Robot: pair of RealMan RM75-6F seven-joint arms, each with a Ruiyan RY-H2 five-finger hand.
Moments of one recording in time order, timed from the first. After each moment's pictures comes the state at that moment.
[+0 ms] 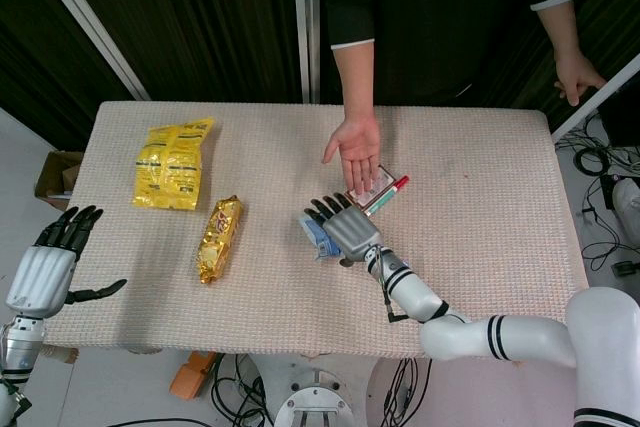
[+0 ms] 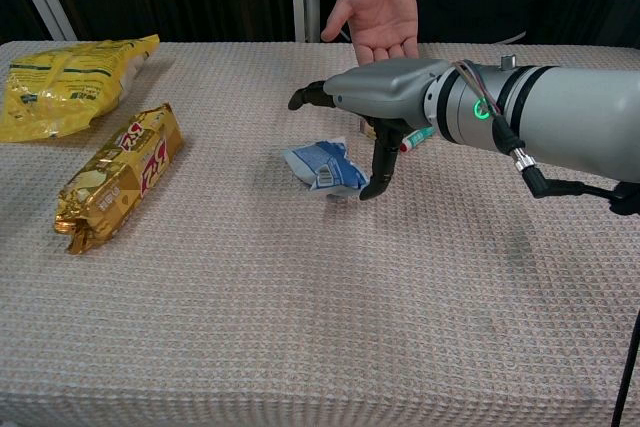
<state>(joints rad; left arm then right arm) -0.14 -1.12 -0.02 -1.57 1.58 1.49 0.05 0.99 -1.59 0.19 -1.61 -0.79 0.82 -0.70</state>
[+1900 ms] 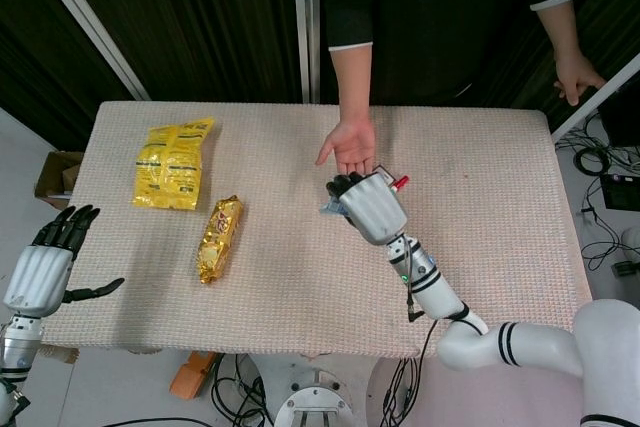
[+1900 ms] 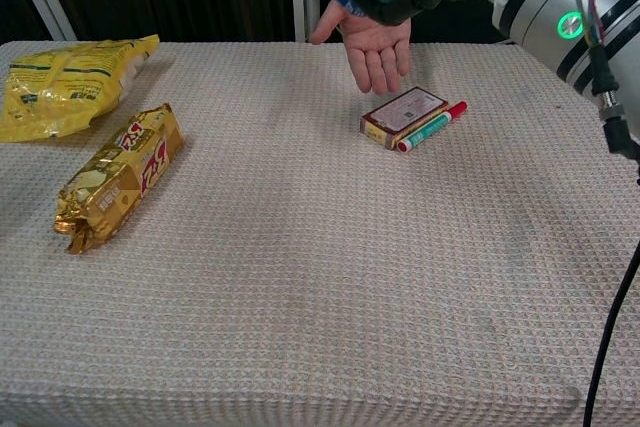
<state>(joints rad) -0.15 -1.13 -0.02 -1.55 1.58 1.49 0.02 0.89 -1.61 0.16 -1.51 -1.34 1.35 -0.51</state>
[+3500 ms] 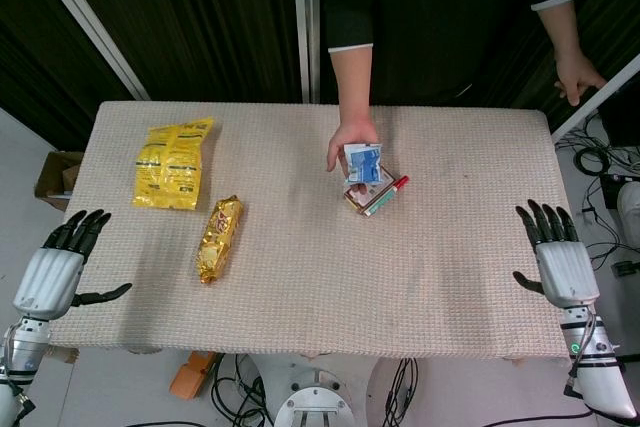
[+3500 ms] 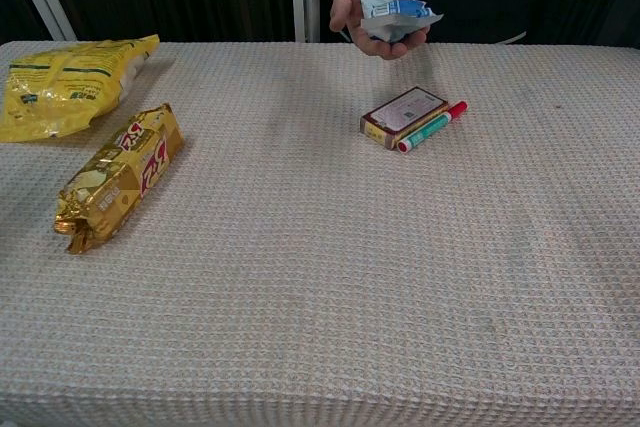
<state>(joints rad) -0.15 -1.12 -0.01 -1.60 1.59 1.47 0.08 0.28 -1.20 -0.08 -1.56 -1.35 1.49 -0.16</state>
